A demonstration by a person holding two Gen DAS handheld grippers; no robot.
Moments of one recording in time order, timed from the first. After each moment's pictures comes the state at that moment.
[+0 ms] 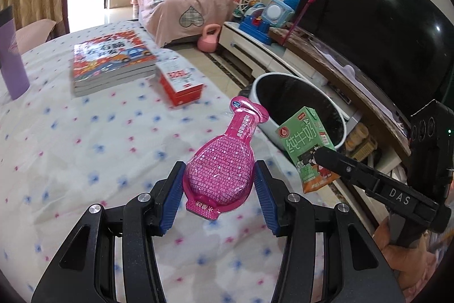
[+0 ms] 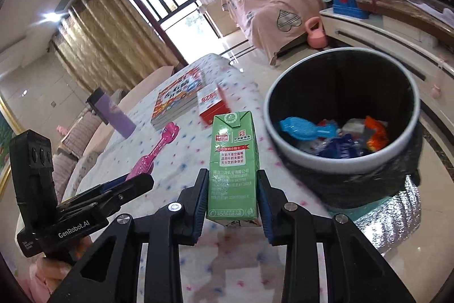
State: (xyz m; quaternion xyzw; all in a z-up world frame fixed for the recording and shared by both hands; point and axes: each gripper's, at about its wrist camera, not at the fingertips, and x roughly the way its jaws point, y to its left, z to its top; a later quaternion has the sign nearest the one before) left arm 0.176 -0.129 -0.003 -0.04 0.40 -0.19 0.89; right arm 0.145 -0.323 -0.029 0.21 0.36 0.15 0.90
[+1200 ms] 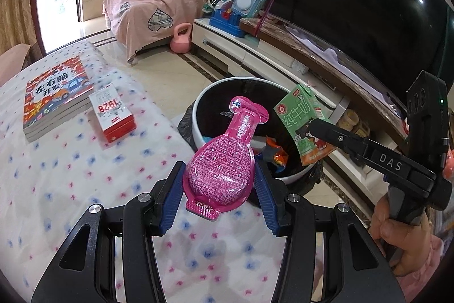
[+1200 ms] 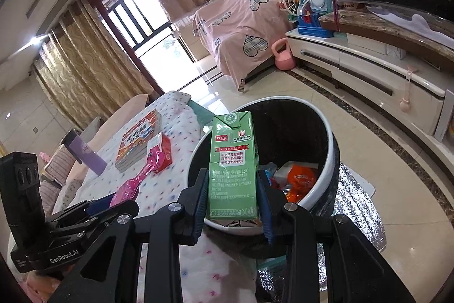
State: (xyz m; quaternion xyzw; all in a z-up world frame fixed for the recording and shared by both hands) left arm 0.208 -0.224 0.009 0.02 0.40 -0.24 0.88; right arm 0.167 -0.412 -0.017 0.22 0.33 0.08 0.91
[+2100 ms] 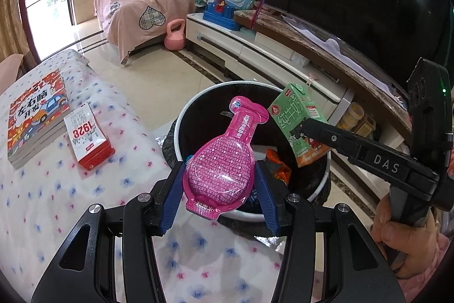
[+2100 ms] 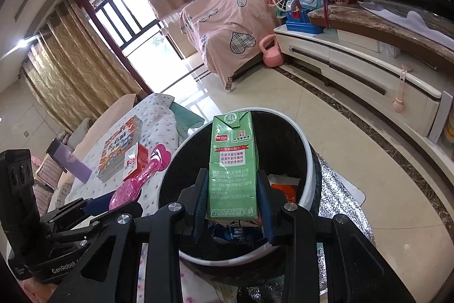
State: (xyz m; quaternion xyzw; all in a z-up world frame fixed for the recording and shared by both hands) left arm 0.244 -0.265 0.003 0.05 0.41 -0.24 0.88; right arm 0.201 -0.436 -0.023 0.21 0.35 0.06 0.91
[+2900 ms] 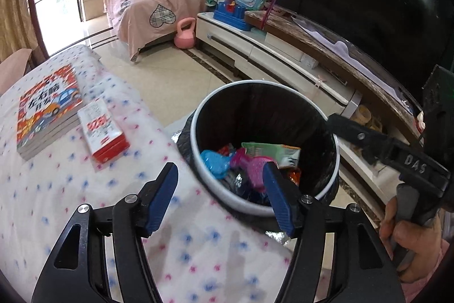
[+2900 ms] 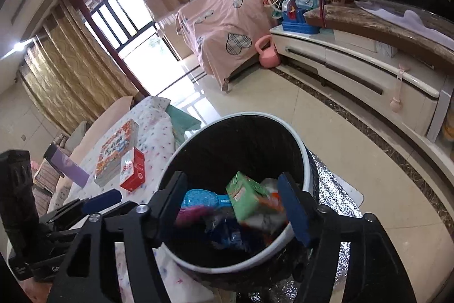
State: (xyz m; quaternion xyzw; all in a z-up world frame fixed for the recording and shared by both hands) left arm 0.240 -0.246 0.004 0.03 0.42 -0.22 0.88; right arm 0.193 -0.440 -0.018 0.22 0.34 0.05 0.91
